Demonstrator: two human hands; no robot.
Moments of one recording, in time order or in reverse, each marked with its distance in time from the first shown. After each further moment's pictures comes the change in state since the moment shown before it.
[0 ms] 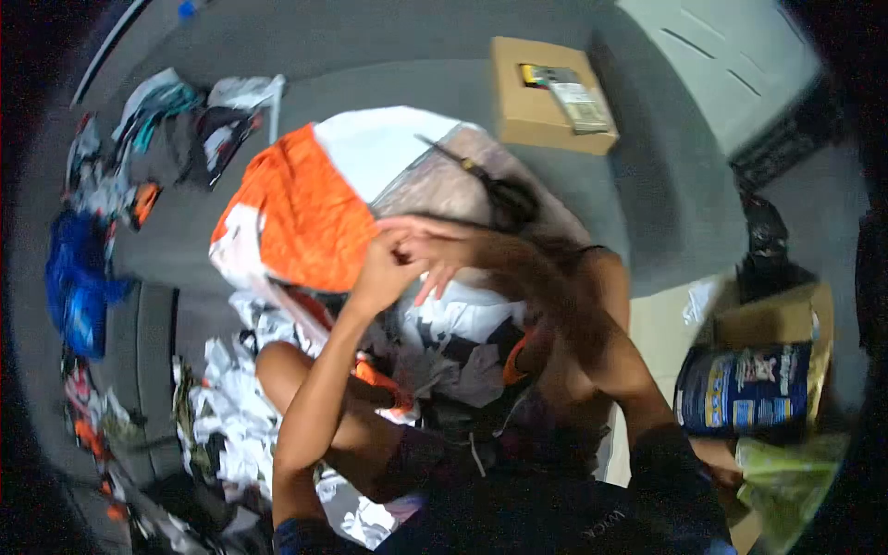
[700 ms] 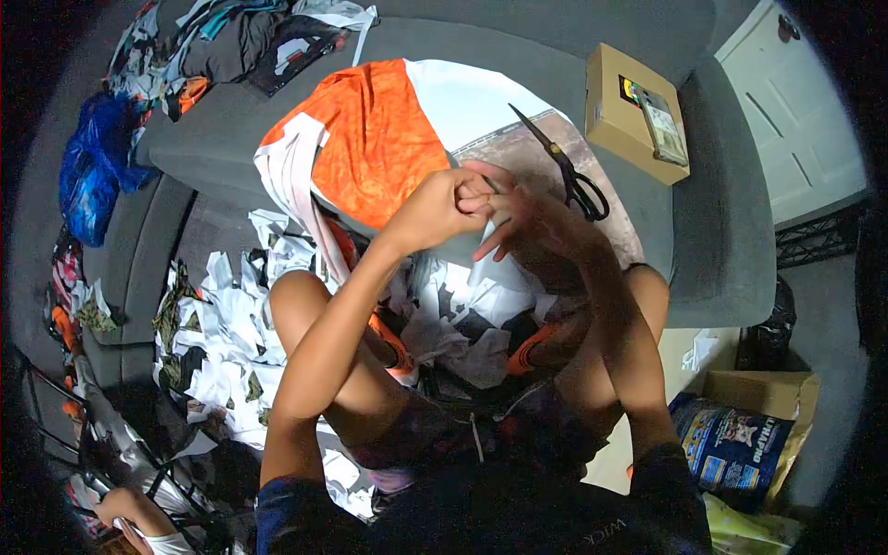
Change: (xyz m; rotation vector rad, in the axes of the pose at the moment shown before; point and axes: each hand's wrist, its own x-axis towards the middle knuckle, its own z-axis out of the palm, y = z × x) left_hand -0.003 0.009 -0.034 -0.122 -0.048 -0.099; right_hand 0.009 -0.015 0.021 0.048 0.107 -0.090
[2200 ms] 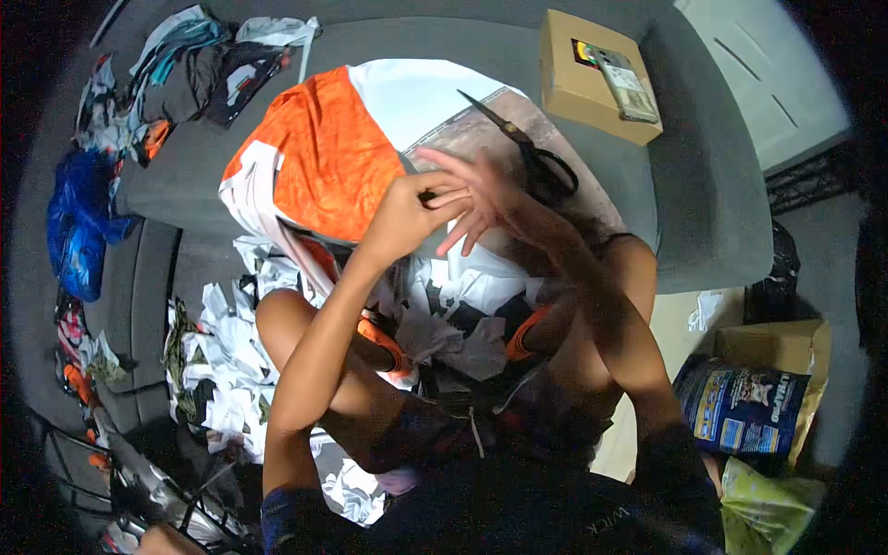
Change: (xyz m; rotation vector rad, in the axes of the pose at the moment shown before) left_hand 0.008 0.003 0.022 0.147 0.005 0.011; right_hand 0.005 0.013 -0.017 0.077 0.032 0.020
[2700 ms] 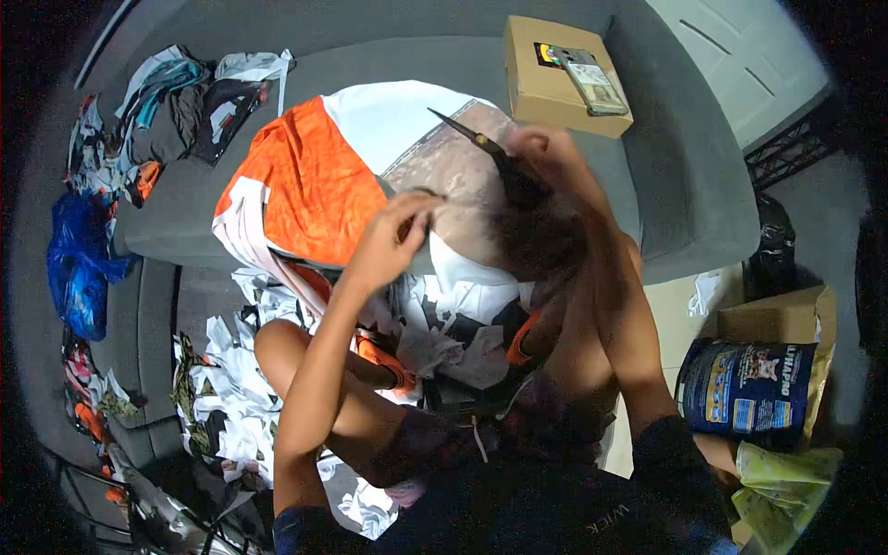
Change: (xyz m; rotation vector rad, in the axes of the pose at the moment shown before) left_hand -0.002 -0.014 -0.001 0.265 -0.017 0.206; right_hand -0.063 0.002 -0.146 -0.684 0.594 -0.288
